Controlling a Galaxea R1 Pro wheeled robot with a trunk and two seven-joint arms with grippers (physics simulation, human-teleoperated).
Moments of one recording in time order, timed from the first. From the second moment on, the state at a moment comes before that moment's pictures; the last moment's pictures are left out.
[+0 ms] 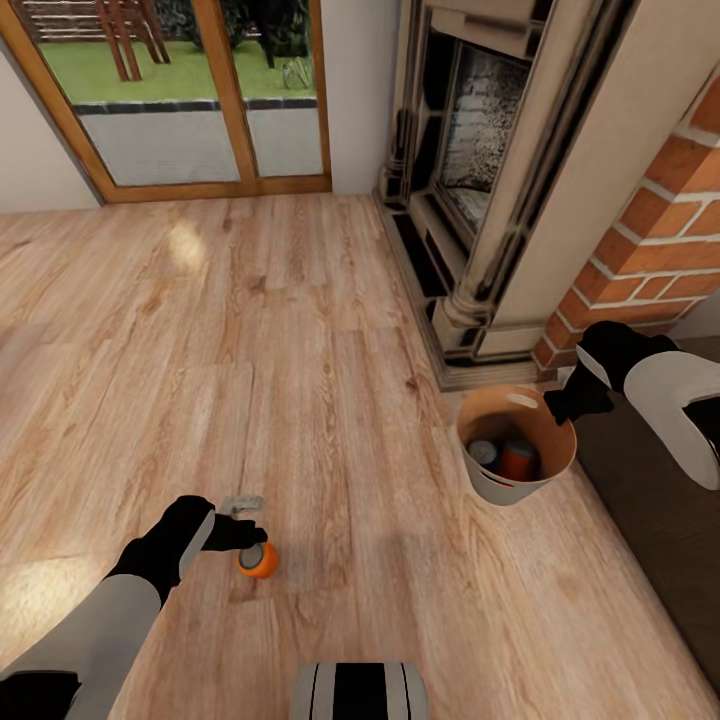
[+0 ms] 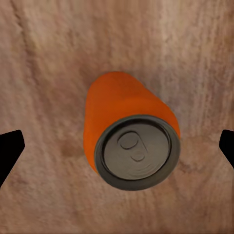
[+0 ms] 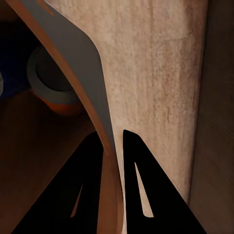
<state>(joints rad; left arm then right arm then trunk) -0.77 0.10 -0.04 -0.61 0.06 0.80 -0.19 -1.63 -0.26 0.45 0.05 0.05 1.05 0.40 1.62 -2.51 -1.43</state>
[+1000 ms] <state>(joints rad) -0.77 0.09 -0.04 -0.61 0.06 0.80 -0.19 -1.63 -0.24 0.46 0.05 0.05 1.05 0.40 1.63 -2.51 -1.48</state>
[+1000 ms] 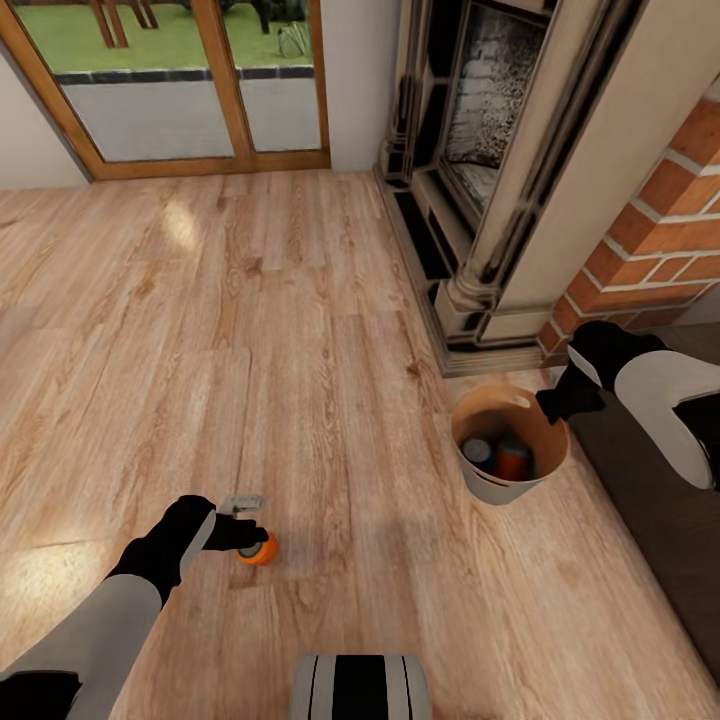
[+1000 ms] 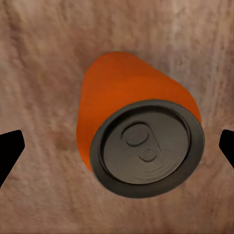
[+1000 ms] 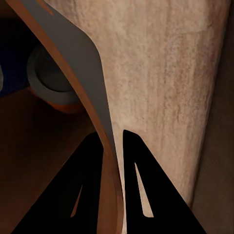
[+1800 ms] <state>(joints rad) -0.77 0.08 -0.04 -0.61 0.05 0.80 -0.19 -1.63 -0.23 0.48 0.05 0.05 1.04 0.40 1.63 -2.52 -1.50</state>
